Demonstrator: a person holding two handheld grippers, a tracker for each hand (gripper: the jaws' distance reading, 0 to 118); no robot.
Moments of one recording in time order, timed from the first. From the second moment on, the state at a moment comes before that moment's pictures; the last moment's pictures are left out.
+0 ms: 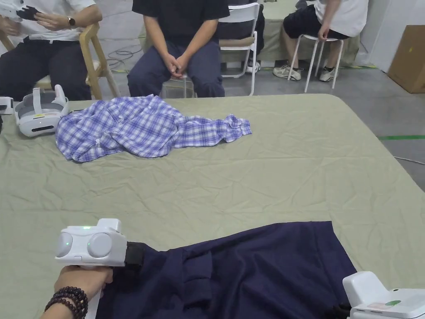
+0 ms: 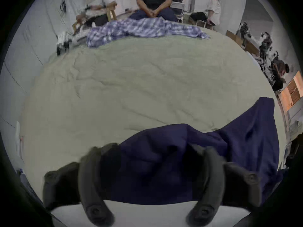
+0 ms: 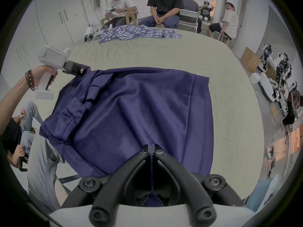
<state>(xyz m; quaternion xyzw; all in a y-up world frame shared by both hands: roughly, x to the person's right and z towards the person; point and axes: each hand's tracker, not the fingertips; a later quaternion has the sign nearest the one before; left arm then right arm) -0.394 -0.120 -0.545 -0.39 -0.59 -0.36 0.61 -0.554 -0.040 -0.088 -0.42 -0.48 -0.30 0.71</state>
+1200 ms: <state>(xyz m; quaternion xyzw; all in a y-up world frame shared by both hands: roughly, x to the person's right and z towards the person) -0.474 -0.009 -0.542 -0.32 -0.68 -0.27 0.60 -0.383 -0.008 -0.037 -0.32 -0.55 -0.32 0.70</state>
